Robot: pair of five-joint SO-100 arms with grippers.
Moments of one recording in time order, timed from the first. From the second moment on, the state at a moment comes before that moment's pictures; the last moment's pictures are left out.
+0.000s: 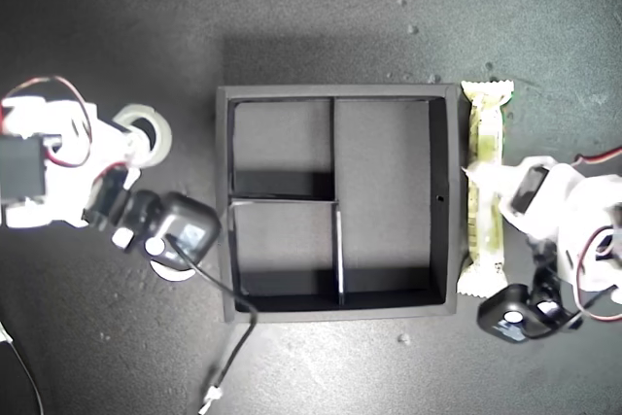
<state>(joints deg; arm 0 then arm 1) -2.0 111.5 123.6 61.0 -65.7 -5.9 74.8 88.5 69.5 40.3</state>
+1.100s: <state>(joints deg) -1.2 61.0 46.6 91.8 -56.2 -11.9 60.9 45.7 77.3 14.9</state>
